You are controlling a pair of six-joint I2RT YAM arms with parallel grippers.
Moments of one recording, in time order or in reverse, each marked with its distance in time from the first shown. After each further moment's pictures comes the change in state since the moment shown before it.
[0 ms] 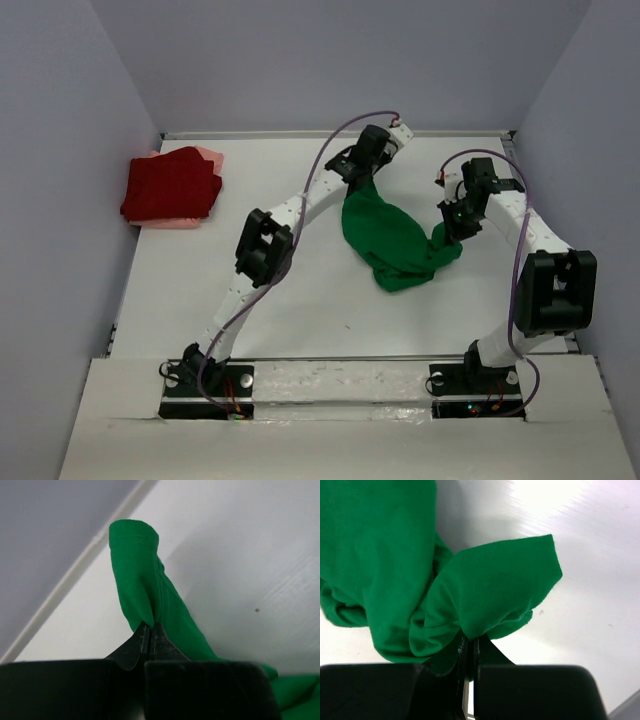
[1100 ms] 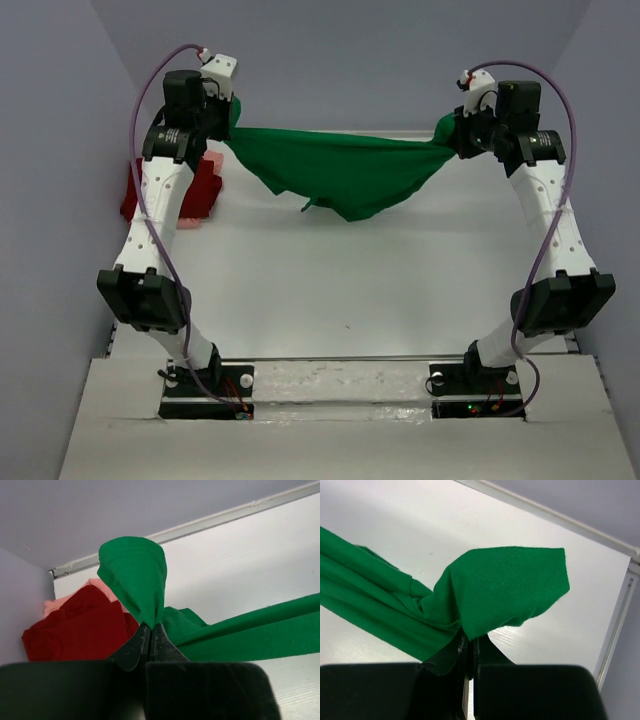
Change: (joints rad) left arm 0.616 -0.820 -0.444 -0.284 0.308 -0.162; right arm 0.017 0.028 0.589 0.103 -0.037 0.000
